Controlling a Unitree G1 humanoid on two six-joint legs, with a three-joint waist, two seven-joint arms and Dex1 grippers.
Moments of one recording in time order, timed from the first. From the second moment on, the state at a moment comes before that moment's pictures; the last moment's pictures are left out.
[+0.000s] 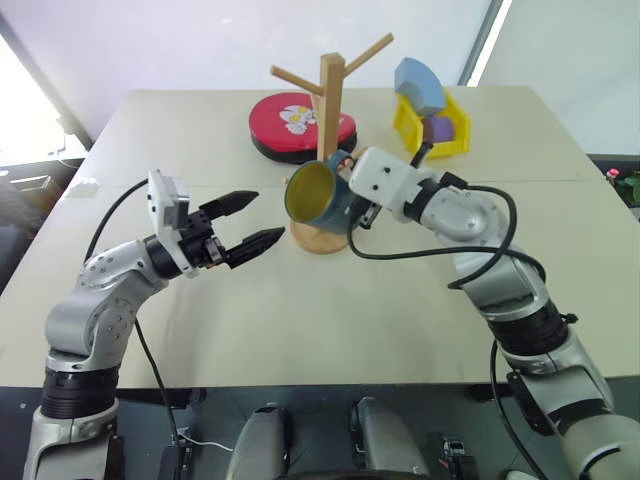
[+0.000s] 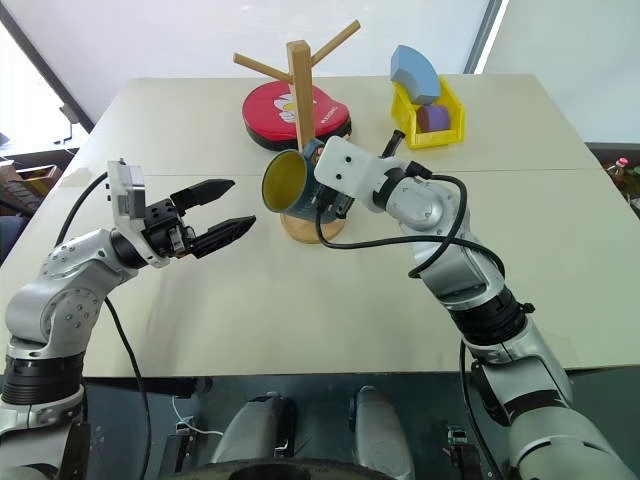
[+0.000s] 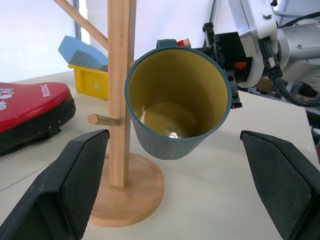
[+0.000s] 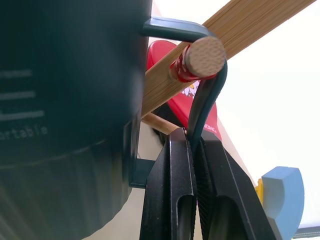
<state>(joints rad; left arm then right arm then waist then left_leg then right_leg) -0.31 0.58 0.18 -0.29 -0.72 0.50 -0.86 -0.72 -0.52 0.32 -0.28 -0.29 0.53 0.56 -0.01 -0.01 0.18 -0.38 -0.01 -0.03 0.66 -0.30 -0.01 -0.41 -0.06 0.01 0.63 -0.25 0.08</state>
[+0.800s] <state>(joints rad) -0.21 0.55 0.23 -0.09 -0.55 0.40 -0.68 -0.24 -0.45 -0.18 -0.39 0.18 0.45 0.67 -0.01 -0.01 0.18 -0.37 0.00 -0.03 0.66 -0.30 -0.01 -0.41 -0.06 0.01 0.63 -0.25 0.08</state>
